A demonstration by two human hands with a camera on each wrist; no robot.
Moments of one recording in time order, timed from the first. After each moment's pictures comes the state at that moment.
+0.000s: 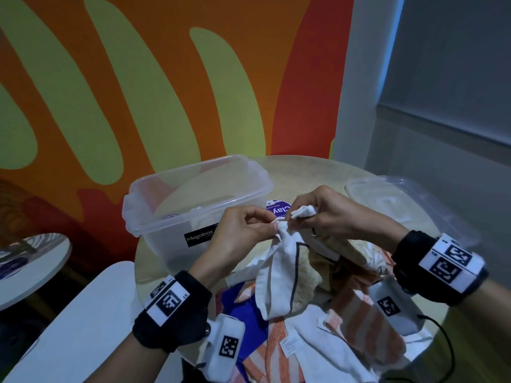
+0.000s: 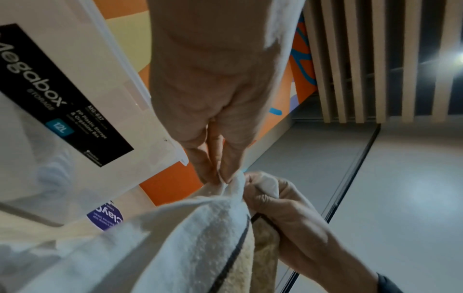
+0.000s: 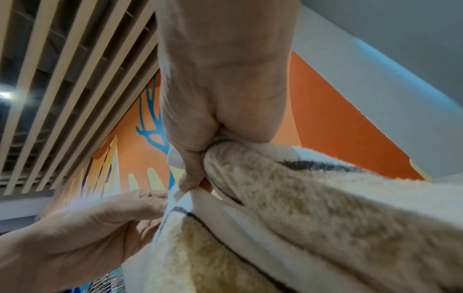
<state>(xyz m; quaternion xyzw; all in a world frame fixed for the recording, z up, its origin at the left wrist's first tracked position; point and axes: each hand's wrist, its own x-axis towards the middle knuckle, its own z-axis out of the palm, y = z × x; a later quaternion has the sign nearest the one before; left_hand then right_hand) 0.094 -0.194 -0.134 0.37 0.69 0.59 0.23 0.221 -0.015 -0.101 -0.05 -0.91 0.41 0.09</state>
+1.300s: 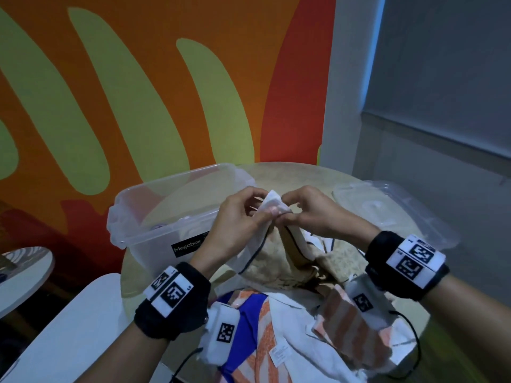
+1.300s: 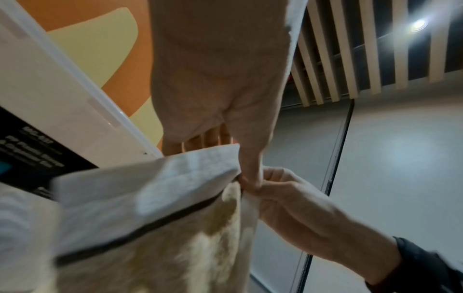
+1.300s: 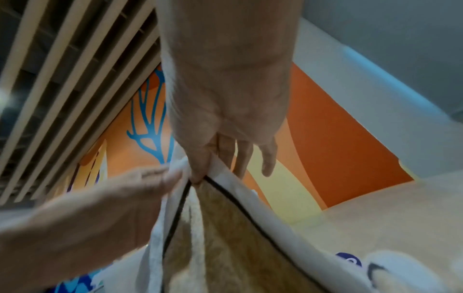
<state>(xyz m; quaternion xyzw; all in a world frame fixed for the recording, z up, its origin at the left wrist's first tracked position) 0.086 -0.167 -0.115 0.50 0.68 0.53 0.10 0.207 -0.003 -0.105 -0.09 -0.92 0.33 0.18</state>
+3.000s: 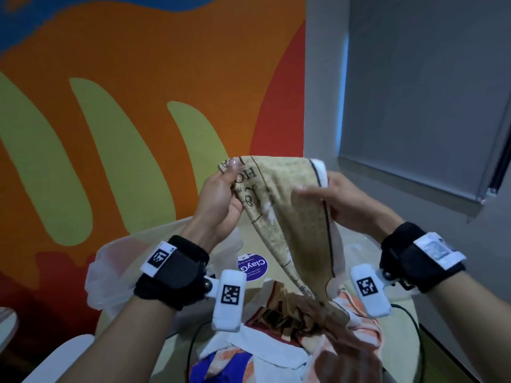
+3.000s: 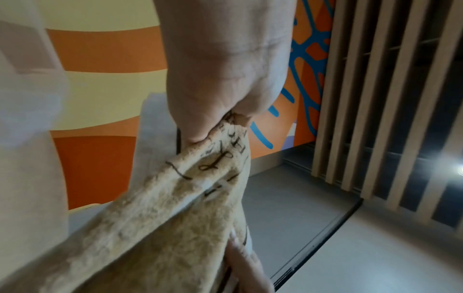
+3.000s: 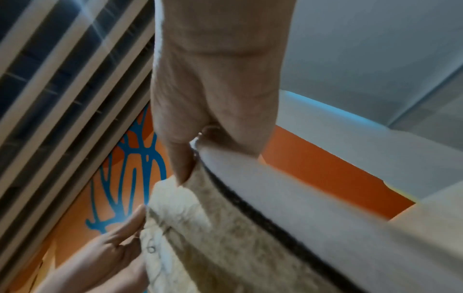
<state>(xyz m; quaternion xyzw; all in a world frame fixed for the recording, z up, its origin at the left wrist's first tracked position) 0.081 -0.107 0.005 0.31 0.41 0.80 0.31 0.252 0.042 0.001 -0.09 -0.72 0.62 0.28</state>
